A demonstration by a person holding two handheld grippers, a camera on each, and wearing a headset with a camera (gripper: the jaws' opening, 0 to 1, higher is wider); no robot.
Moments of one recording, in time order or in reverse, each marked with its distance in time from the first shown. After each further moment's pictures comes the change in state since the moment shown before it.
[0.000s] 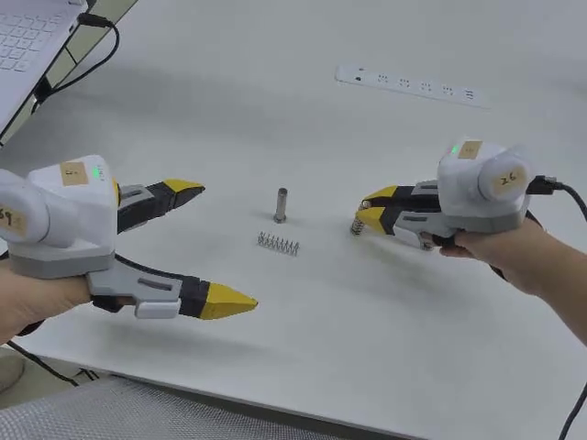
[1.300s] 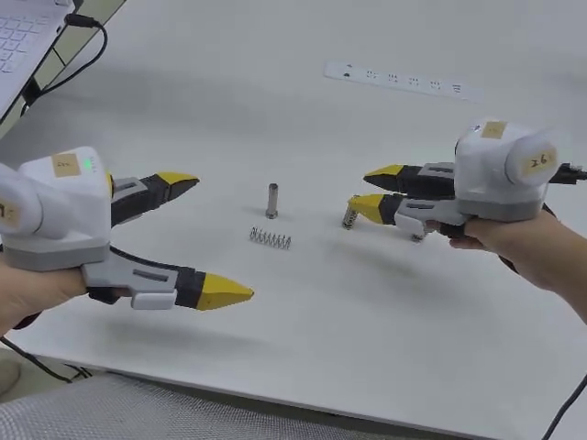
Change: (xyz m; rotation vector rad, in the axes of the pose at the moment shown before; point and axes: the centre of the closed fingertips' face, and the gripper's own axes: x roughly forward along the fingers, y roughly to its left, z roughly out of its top) left arm 0.003 -0.003 0.006 0.011 -0.004 -0.001; right arm -0.033 0.012 0.031 0.041 -0.129 -0.005
